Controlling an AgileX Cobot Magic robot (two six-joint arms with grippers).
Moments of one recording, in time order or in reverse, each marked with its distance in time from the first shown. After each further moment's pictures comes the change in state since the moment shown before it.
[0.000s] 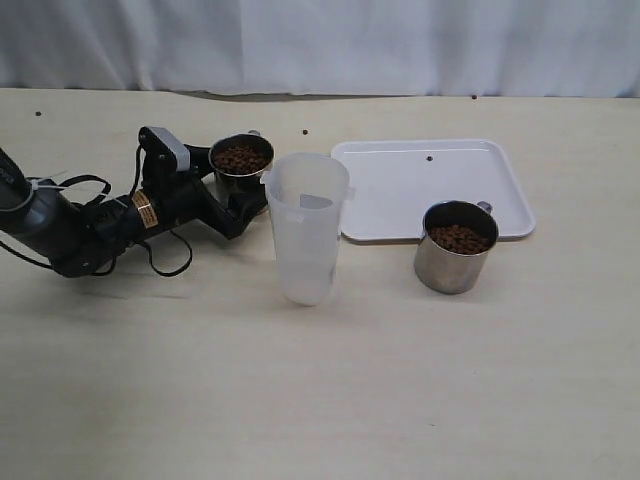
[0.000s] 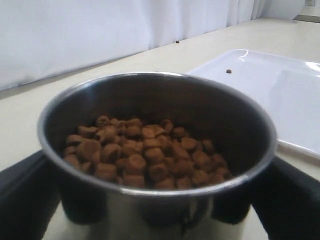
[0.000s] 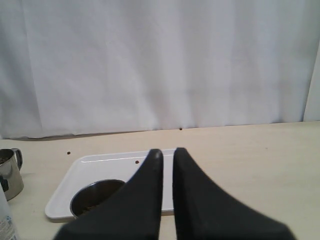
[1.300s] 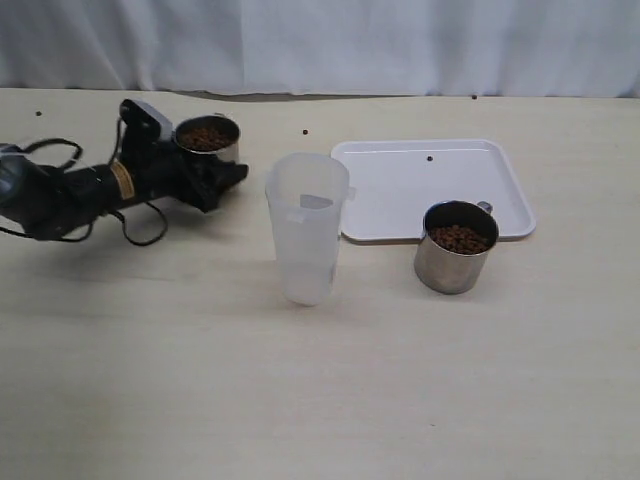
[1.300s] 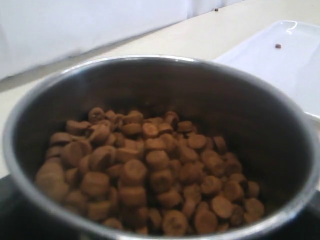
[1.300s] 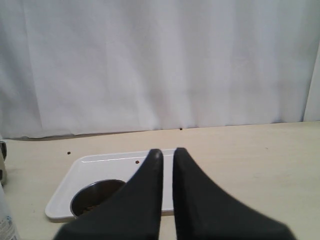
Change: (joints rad) left arm 0.074 -0.074 -0.068 0.114 0.222 -0.146; right arm 0.000 0.000 0.000 0.000 0.000 0.000
